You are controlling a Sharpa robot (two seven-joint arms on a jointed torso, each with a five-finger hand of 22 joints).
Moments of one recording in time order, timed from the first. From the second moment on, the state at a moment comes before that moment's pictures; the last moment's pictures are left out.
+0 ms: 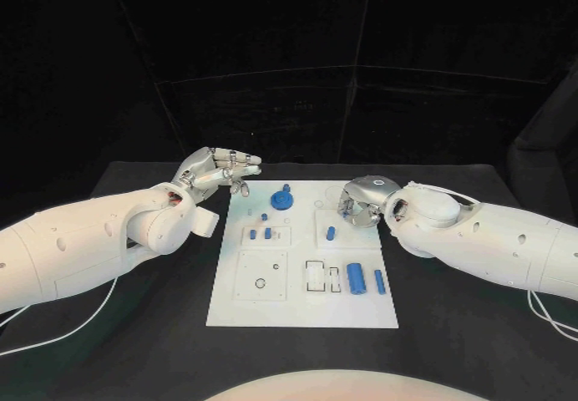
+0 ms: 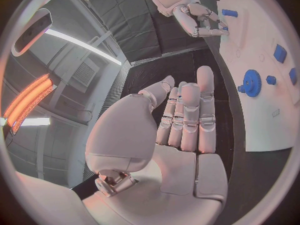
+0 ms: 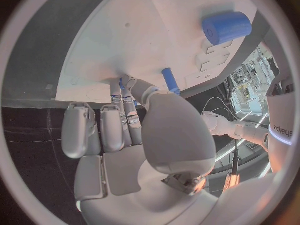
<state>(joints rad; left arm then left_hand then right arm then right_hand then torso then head) 1.22 -0.82 -0.13 1.38 -0.12 -0.17 0.45 1.28 -0.08 0.44 -0.12 0.05 1.03 0.17 0.15 0.07 1.11 0.09 0.29 0.07 1.24 0.01 1.01 0.67 0.18 1.18 0.11 0.70 0.60 1.14 -0.71 -0.07 1.34 -1.71 -0.23 -0.14 1.36 -0.10 0.51 -0.12 0.12 1.15 0.13 0.10 0.08 1.20 0.06 0.20 0.14 1.47 -0.01 1.36 1.22 0.06 1.43 0.09 1.40 1.26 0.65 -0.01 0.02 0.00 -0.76</state>
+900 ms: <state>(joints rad) 1.22 -0.83 -0.13 1.36 -0.12 -0.17 0.45 1.28 -0.08 0.44 -0.12 0.05 1.01 0.18 0.15 0.07 1.10 0.10 0.29 0.07 1.24 0.01 1.01 0.67 0.18 1.18 0.11 0.70 0.59 1.14 -0.81 -0.06 1.52 -1.68 -0.37 -0.14 1.36 -0.10 0.52 -0.12 0.11 1.15 0.13 0.10 0.08 1.21 0.06 0.20 0.14 1.47 -0.01 1.36 1.23 0.06 1.44 0.09 1.40 1.27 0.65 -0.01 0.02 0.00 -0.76</state>
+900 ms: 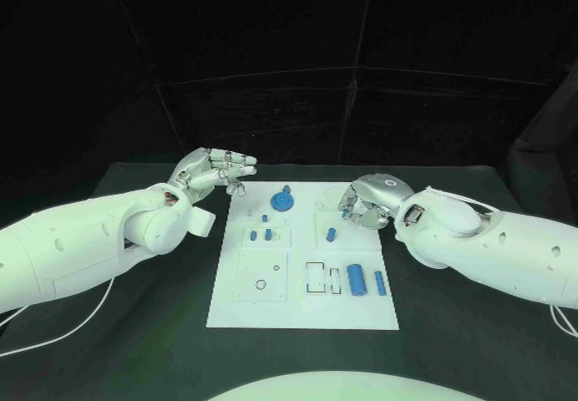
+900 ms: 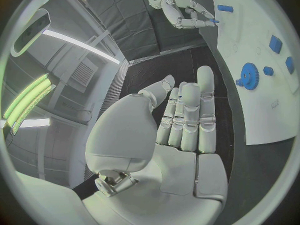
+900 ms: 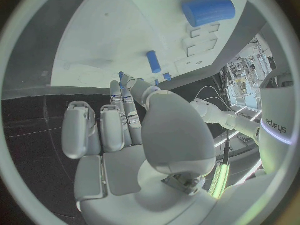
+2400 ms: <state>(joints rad) 1.22 -0.78 -0.13 1.36 -0.11 -0.17 0.45 1.28 -0.08 0.44 -0.12 0.05 1.01 0.18 0.15 0.07 1.10 0.10 0.29 0.07 1.23 0.01 1.01 0.66 0.18 1.18 0.11 0.69 0.59 1.06 -0.57 -0.06 1.56 -1.69 -0.26 -0.11 1.36 -0.10 0.53 -0.13 0.13 1.15 0.14 0.09 0.07 1.21 0.06 0.18 0.13 1.47 -0.01 1.37 1.22 0.06 1.44 0.09 1.40 1.26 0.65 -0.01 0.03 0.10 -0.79</state>
